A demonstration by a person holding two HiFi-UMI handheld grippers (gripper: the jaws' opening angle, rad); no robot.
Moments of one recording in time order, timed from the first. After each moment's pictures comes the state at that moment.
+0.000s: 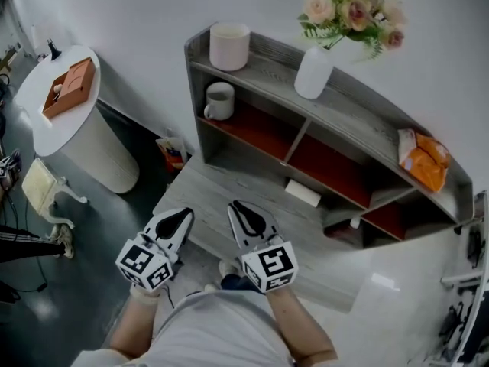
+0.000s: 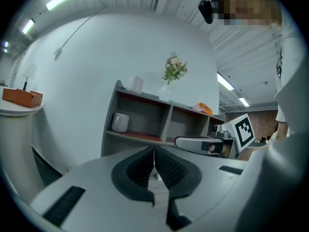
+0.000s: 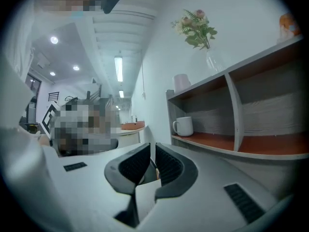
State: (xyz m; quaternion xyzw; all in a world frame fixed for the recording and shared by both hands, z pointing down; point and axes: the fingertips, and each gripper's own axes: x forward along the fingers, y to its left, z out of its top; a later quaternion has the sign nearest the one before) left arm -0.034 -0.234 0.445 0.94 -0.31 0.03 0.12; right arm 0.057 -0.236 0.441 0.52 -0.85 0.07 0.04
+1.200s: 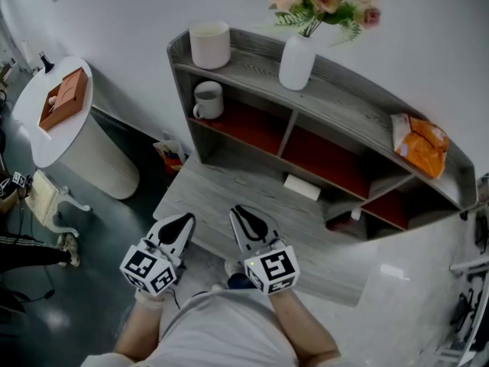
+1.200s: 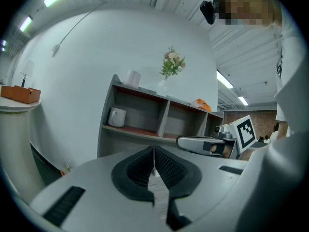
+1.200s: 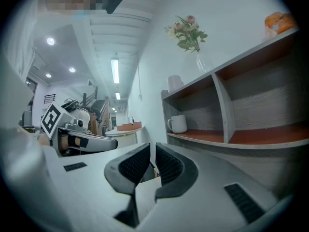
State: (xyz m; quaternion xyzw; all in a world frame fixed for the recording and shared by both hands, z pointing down) left arm -0.017 -0.223 0.457 0.94 -0.30 0.05 0.13; right arm 0.078 -0.220 0.455 0.53 -0.84 0.07 0.02
